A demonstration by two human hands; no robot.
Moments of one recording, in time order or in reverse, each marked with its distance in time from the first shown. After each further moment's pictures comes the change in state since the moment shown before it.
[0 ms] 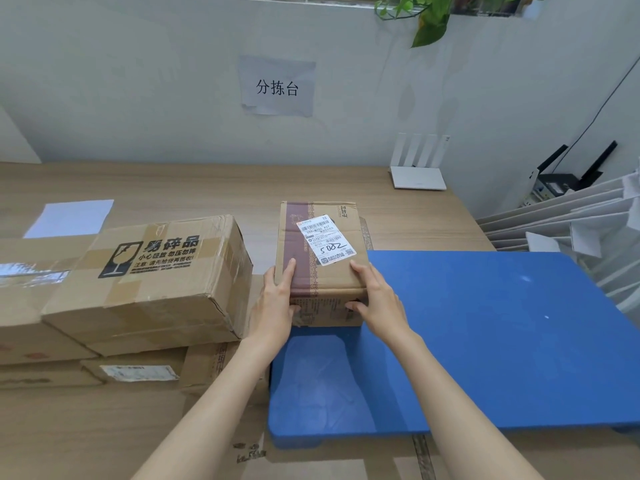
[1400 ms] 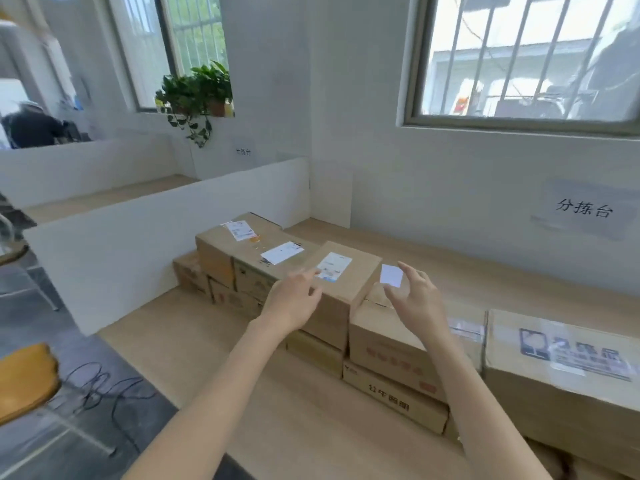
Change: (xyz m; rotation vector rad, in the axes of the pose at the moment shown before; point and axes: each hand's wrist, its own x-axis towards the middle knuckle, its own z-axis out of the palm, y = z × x) left_hand -0.218 -0.392 -0.493 0.166 0.302 -0.316; right_hand -0.102 -0.597 0.213 0.241 -0.040 -0.444
